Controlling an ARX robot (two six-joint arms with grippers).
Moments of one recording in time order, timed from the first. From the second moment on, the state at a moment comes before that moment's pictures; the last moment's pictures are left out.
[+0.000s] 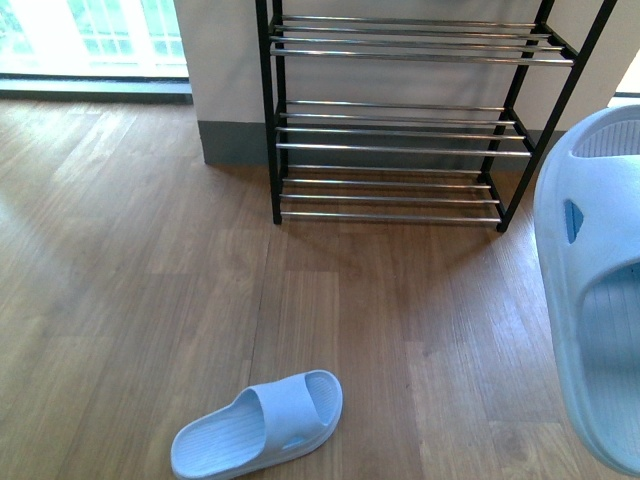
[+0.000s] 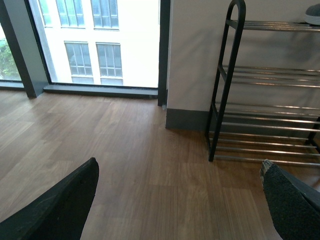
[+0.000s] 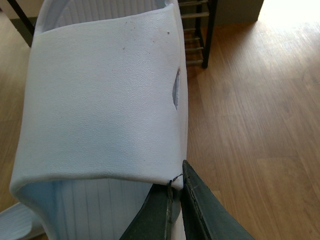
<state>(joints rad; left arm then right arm) 0.00 0.02 0.01 0.00 0.00 -0.01 0.00 1.22 0.19 0.62 0.19 0.17</state>
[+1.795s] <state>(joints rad) -0.18 0.64 0.08 0.25 -0.18 0.04 0.00 1.22 0.19 0.62 0.19 0.17</state>
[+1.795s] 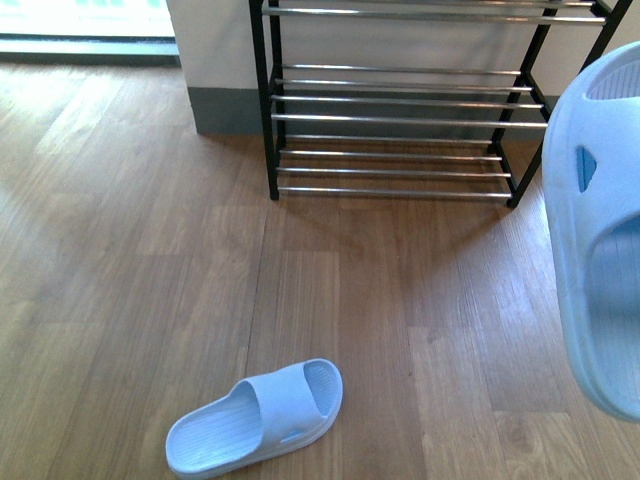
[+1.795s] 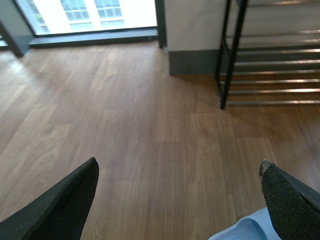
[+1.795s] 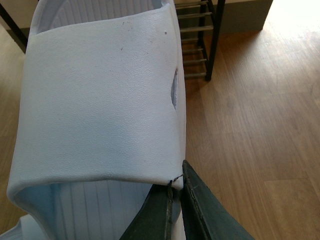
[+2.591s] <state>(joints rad) -0.45 2.62 1.12 0.39 -0.03 0.57 0.00 1.22 0.19 0.62 0.19 0.17</state>
